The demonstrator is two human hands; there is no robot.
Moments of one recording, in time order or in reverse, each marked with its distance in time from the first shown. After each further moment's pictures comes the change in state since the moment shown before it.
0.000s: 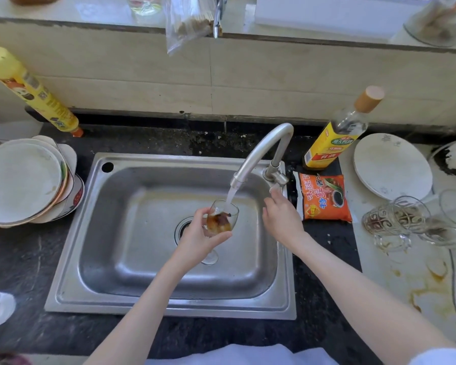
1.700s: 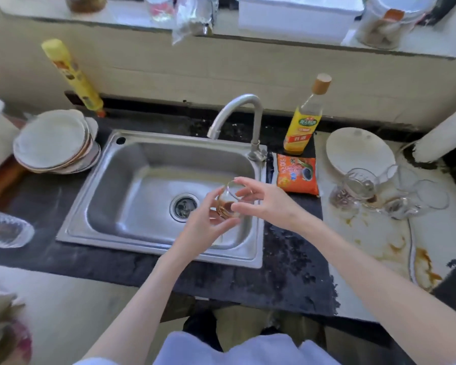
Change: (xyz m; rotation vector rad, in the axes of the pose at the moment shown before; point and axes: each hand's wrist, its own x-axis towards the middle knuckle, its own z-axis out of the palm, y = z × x) left_hand -0.128 0.033 0.072 -0.006 0.062 0.317; right_hand -0.130 -0.016 -0.124 0.782 -0.334 -0.118
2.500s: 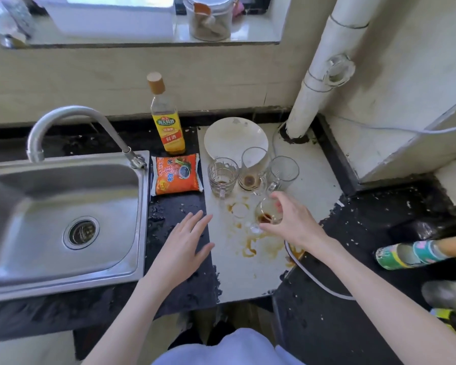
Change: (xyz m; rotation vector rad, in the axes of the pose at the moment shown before) left_hand 0.014 0.058 0.231 0.786 -0.293 0.225; right_hand -0.191 0.187 -0.183 -0.335 0.376 0.340
